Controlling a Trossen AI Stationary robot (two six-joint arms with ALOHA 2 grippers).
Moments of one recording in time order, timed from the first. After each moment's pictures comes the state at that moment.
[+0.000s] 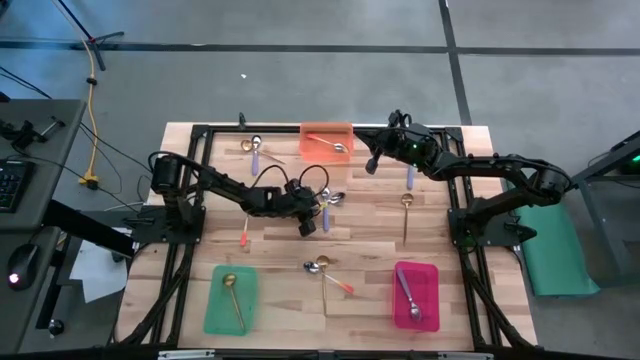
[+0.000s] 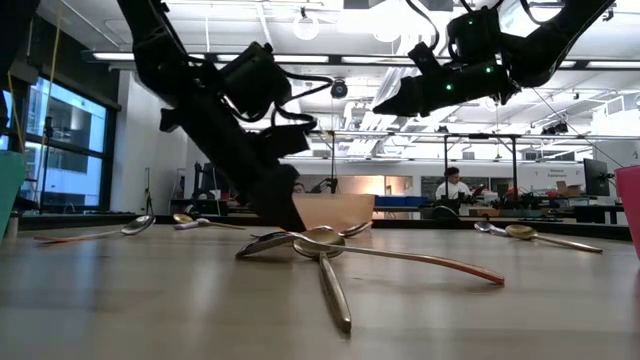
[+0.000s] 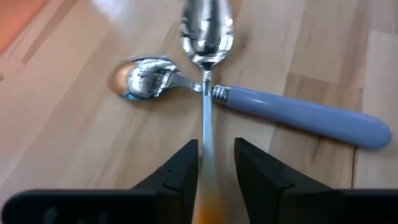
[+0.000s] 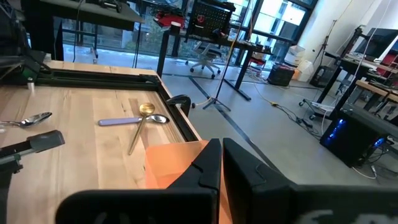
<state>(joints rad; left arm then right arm) 0.06 1.86 0.80 0.21 -0.27 -0.16 -0.55 1.36 0.61 0.65 -0.06 -0.29</state>
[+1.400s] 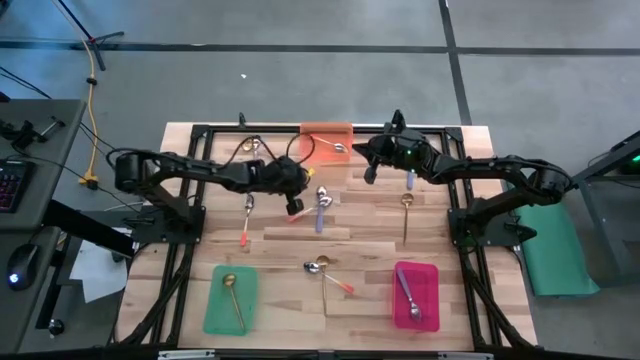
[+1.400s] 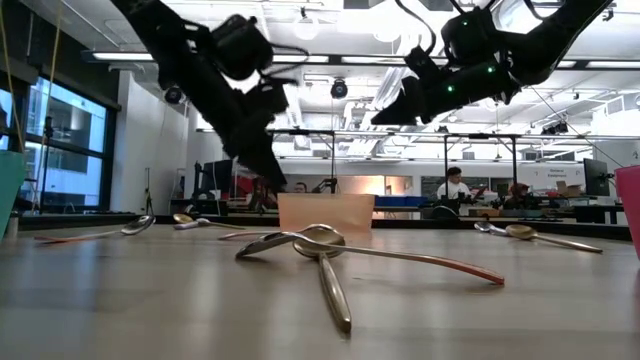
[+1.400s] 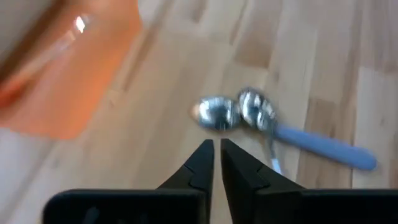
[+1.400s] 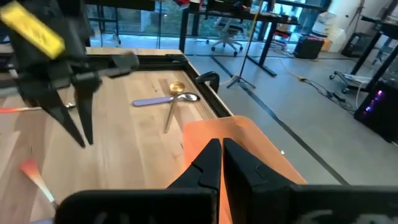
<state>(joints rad) 0.22 1.57 0.81 -0.04 -0.11 -0.02 -0.48 1.36 0.61 0.54 -0.06 -0.20</state>
